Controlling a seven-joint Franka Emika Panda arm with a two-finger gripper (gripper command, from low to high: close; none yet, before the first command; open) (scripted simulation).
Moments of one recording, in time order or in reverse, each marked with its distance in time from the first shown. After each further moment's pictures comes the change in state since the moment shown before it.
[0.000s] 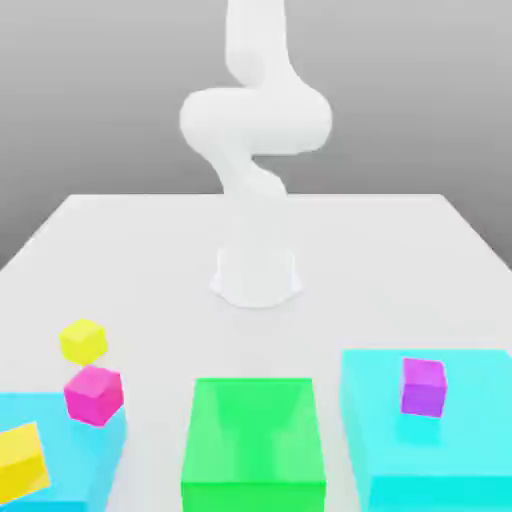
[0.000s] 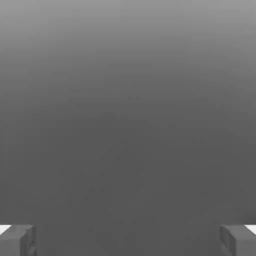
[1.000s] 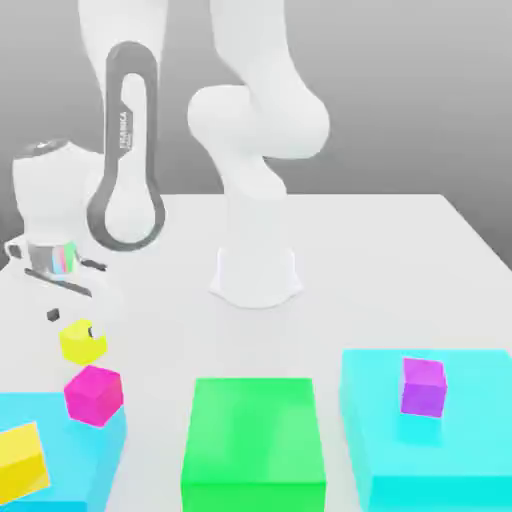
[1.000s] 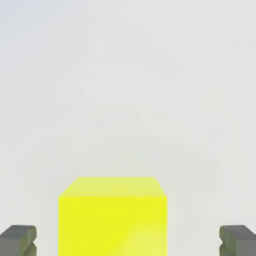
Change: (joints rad) arm -0.574 0.941 -0.185 -0.467 0.416 0.677 -0.729
